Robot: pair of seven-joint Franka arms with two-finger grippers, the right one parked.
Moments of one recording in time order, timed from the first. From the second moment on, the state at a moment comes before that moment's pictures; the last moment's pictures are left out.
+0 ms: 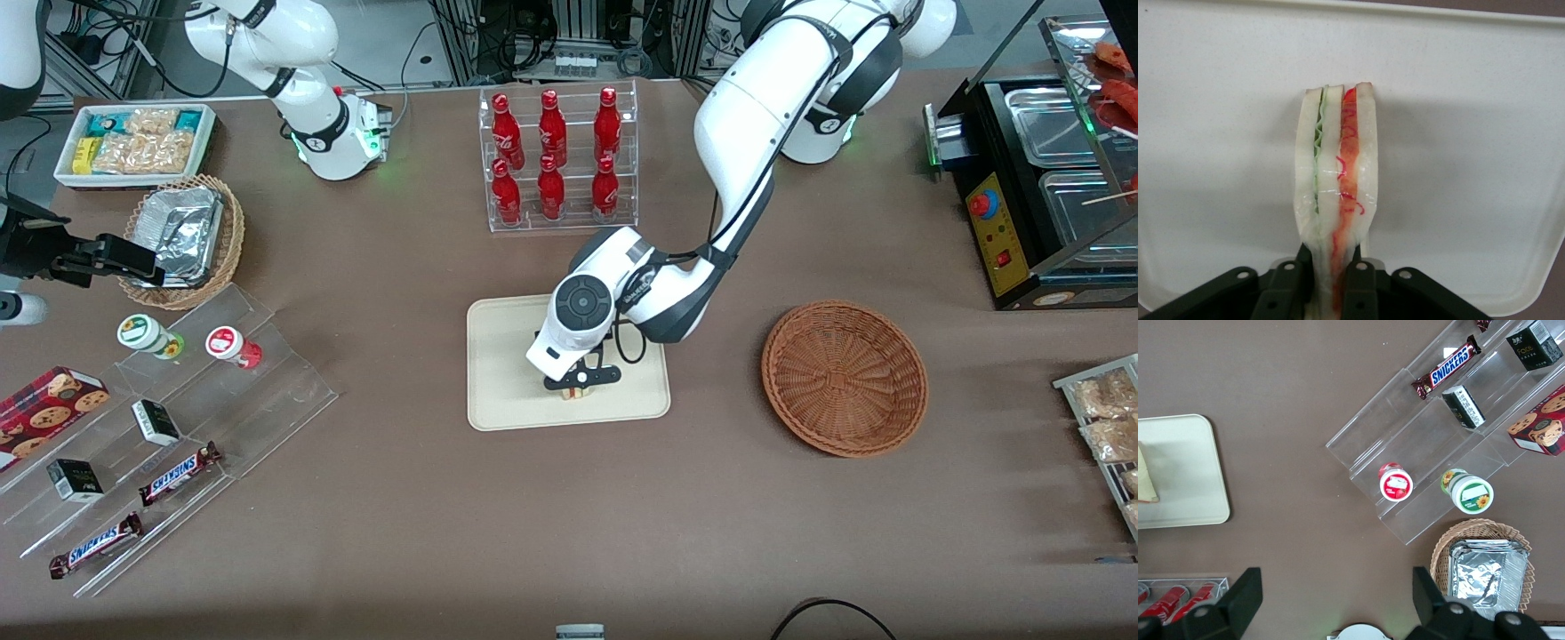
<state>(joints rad) -0.61 0.87 -0.21 -1.27 -0.05 2.03 -0.85</state>
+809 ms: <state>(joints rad) -0.60 0.76 -0.19 -1.19 -0.05 1.90 -0.85</state>
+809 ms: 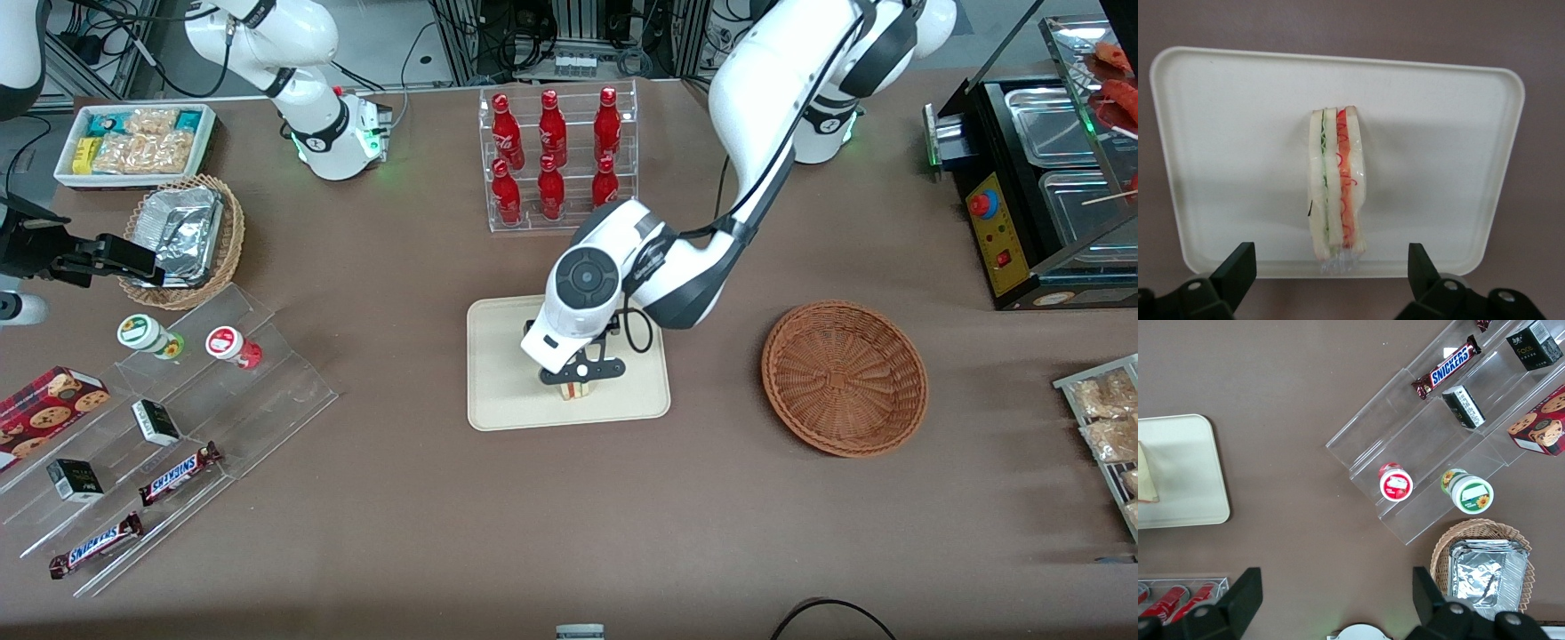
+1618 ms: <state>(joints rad) -0.32 0.53 -0.18 -1.35 -0.01 1.76 -0.49</state>
